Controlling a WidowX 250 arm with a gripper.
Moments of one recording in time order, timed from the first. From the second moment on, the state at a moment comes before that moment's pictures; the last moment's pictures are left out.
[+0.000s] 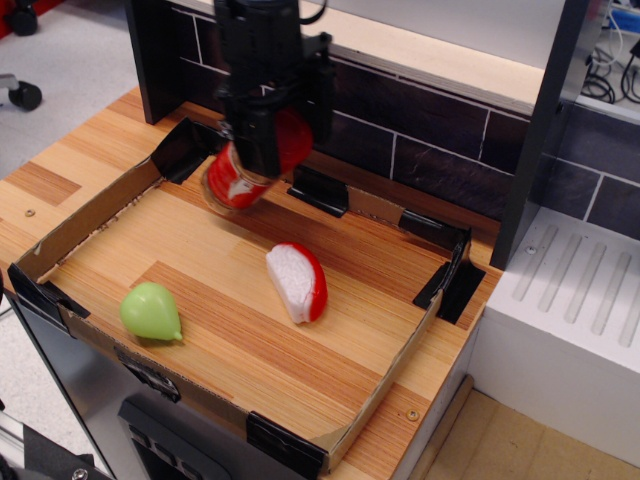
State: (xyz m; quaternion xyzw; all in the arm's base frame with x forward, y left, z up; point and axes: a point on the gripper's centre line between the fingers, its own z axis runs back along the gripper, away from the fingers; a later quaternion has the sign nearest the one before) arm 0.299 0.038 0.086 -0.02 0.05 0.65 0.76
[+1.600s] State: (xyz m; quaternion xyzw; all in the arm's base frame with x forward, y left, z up) arm 0.284 0.059 0.136 -0.08 0.02 0.64 0.77
